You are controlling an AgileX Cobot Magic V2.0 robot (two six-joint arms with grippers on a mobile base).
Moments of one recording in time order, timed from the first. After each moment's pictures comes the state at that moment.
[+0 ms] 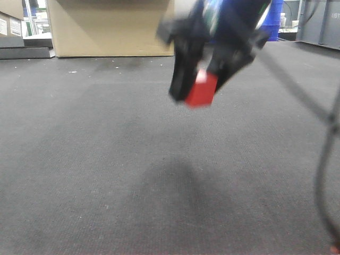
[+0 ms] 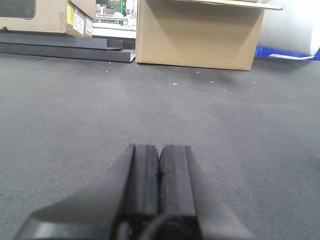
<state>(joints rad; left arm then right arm) -0.02 -0.01 0.03 0.00 0.01 -0.04 0.54 1.72 -1.32 0.21 0.77 -0.16</state>
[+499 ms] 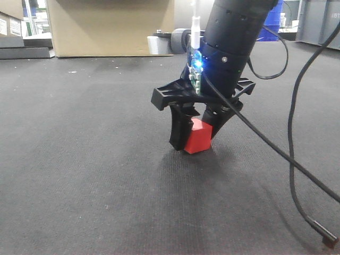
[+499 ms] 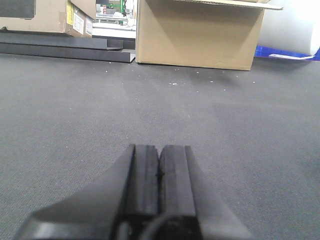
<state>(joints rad) -0.02 -0.01 0.03 0.00 0.01 -0.04 0.54 1.87 -1.33 0.19 0.74 -0.13</state>
